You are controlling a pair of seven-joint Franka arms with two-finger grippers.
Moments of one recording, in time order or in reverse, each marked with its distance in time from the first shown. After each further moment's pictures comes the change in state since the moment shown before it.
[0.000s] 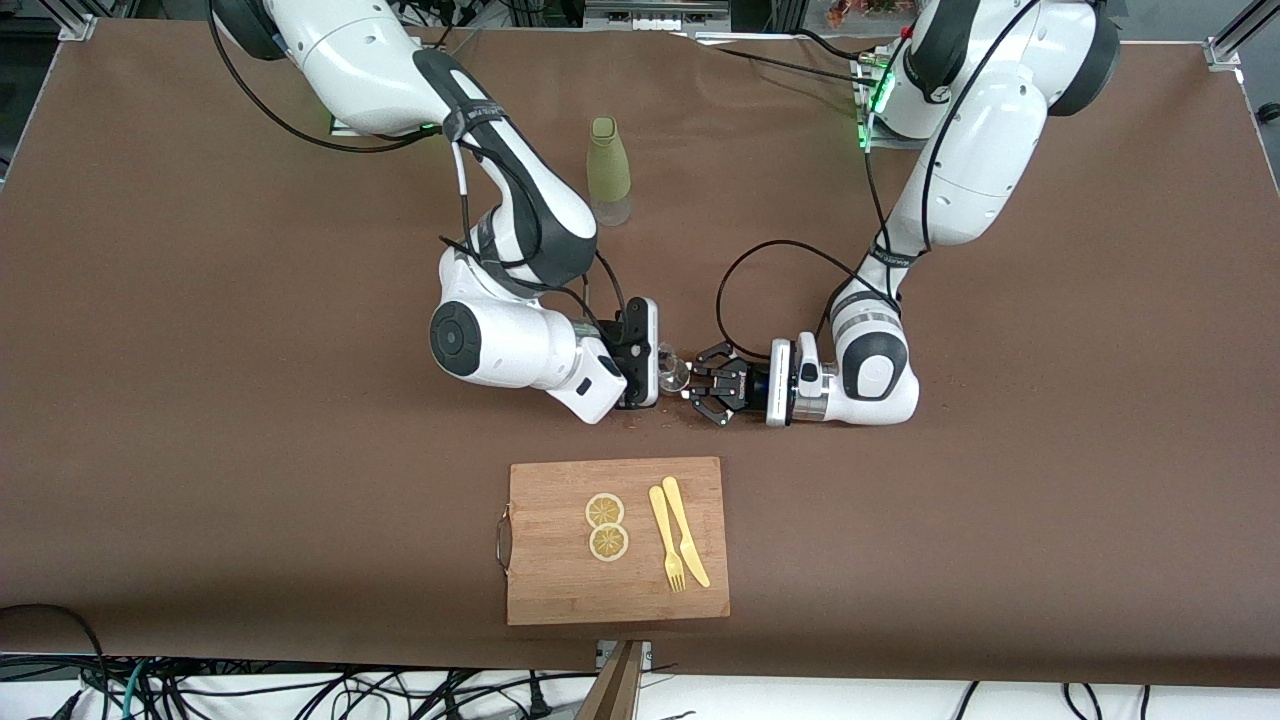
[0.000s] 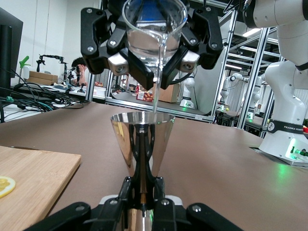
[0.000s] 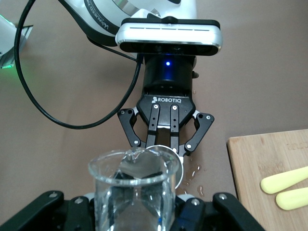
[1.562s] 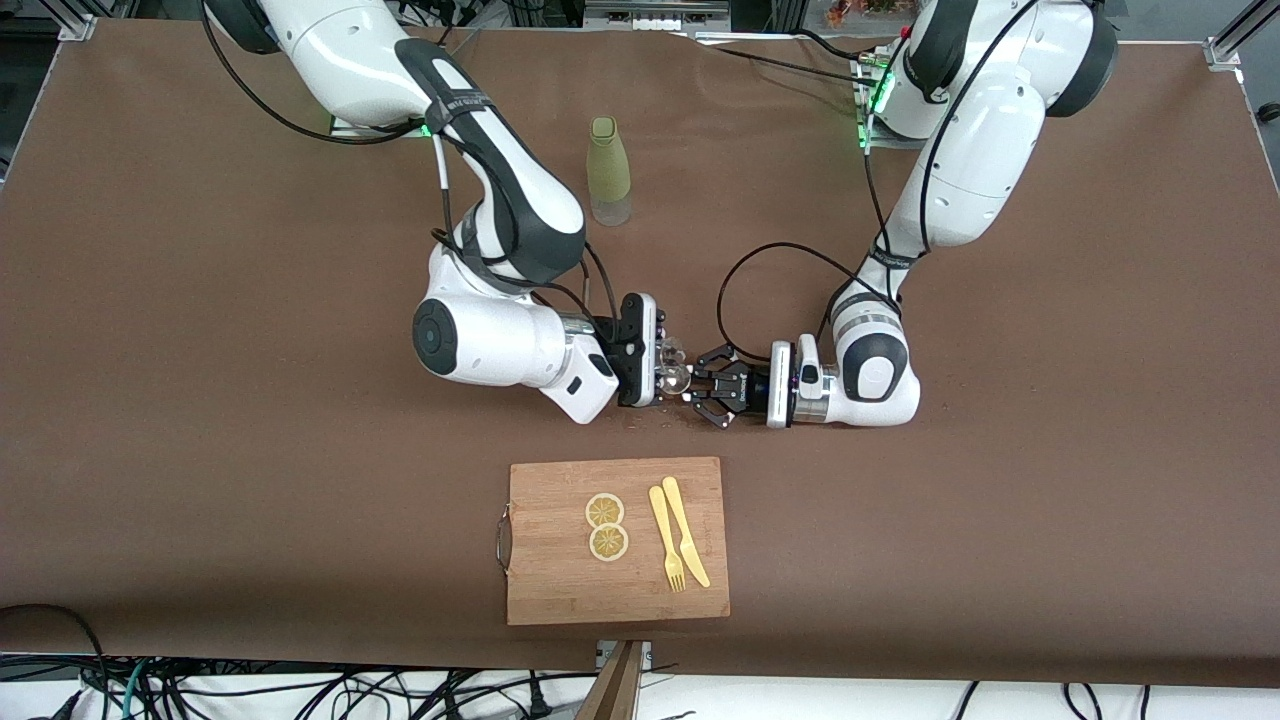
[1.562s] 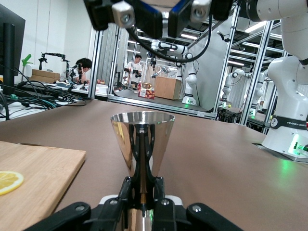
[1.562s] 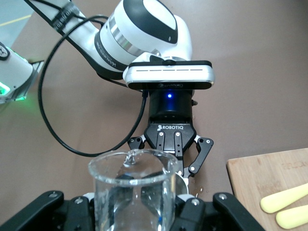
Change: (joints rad) left arm -0.003 0.006 0.018 0.012 0.000 0.007 0.003; right arm -0.016 -0.032 -0.004 0.001 0.136 -0.008 -0.005
